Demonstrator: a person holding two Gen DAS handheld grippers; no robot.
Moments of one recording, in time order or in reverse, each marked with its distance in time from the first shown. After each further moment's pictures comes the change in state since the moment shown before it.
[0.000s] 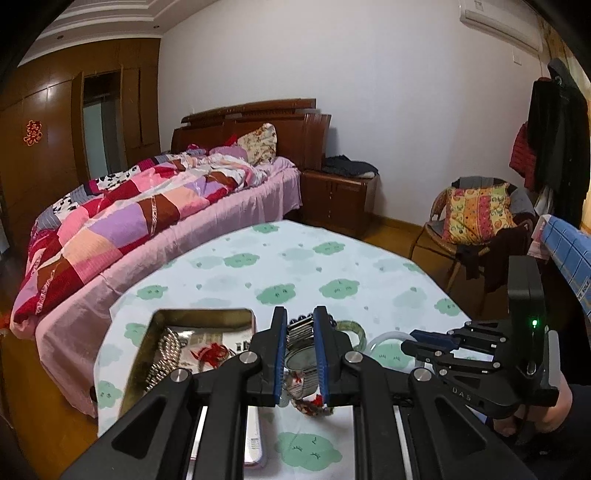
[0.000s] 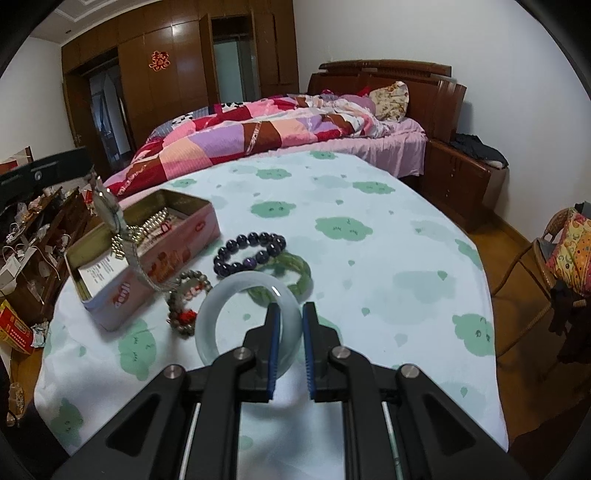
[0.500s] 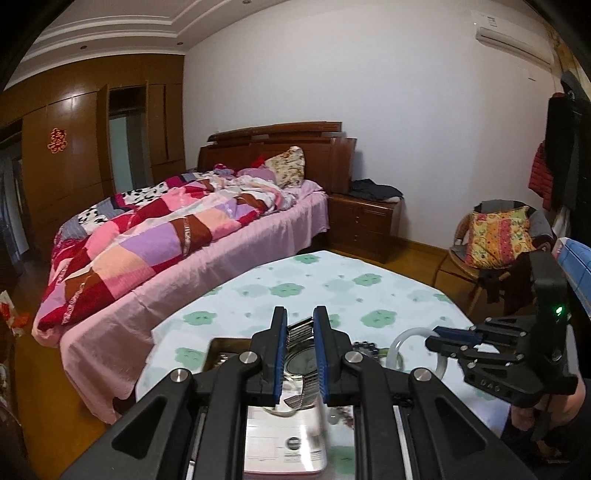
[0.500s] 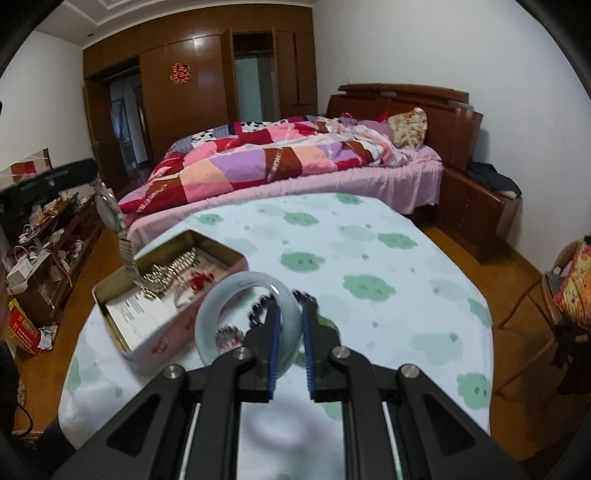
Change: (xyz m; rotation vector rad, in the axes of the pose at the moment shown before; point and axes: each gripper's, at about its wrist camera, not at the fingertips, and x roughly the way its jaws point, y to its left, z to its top) left arm -0.029 0.049 0.021 -0.025 -0.072 0.098; right arm -0.010 0.026 0.049 -0.054 -0.073 0.053
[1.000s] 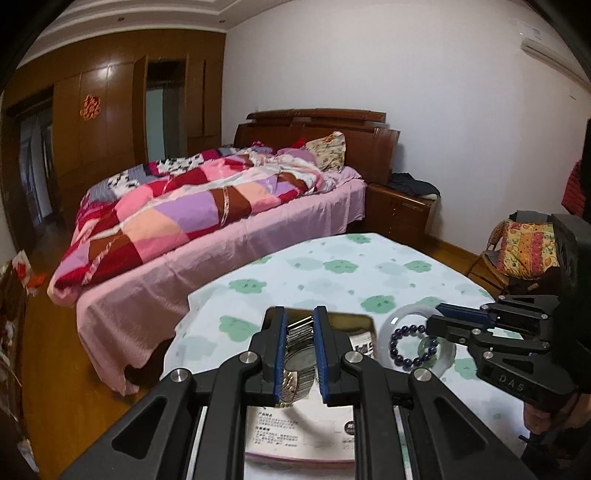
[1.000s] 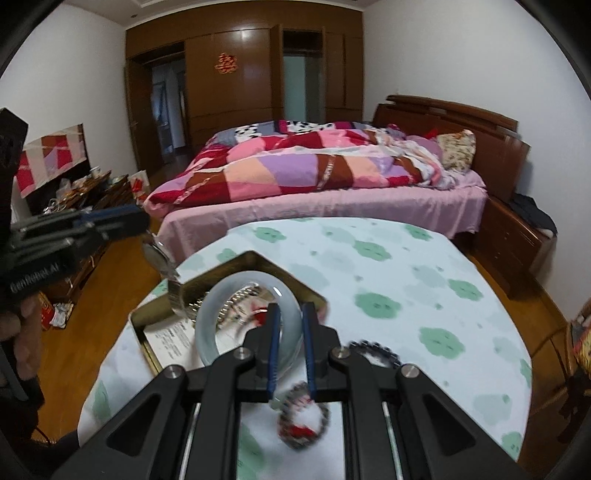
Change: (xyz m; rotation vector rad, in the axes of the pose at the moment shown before) left arm 0.019 0.062 -0.032 -0.123 0.062 0.095; right arm 0.046 0.081 0.040 -0.136 0.006 0.109
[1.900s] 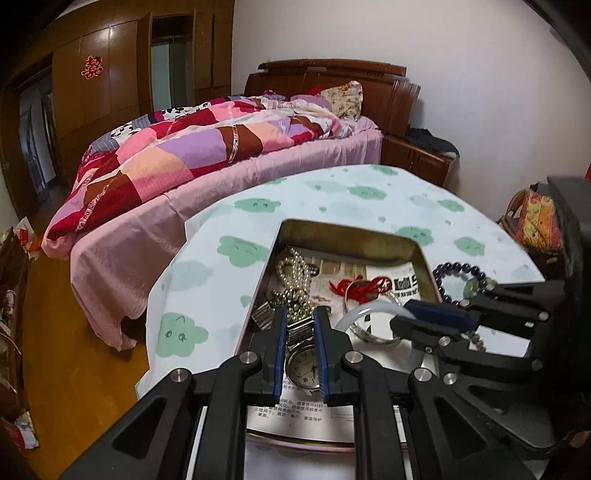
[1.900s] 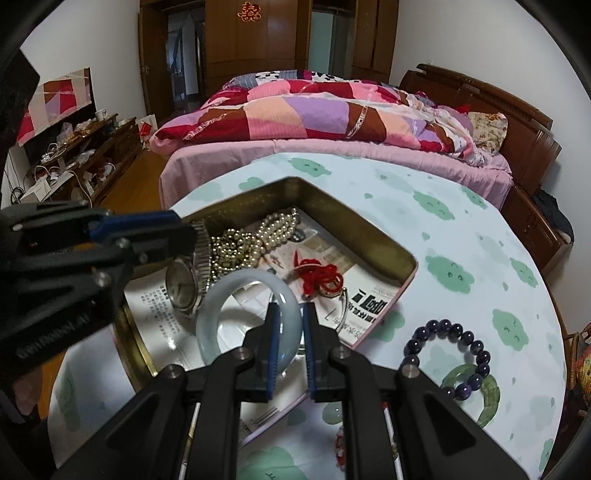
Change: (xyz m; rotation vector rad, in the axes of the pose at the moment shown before) left arm 0.066 0.015 -0.057 -0.026 0.192 0.037; right arm 0.073 0.045 -0.032 -0.085 0.190 0.005
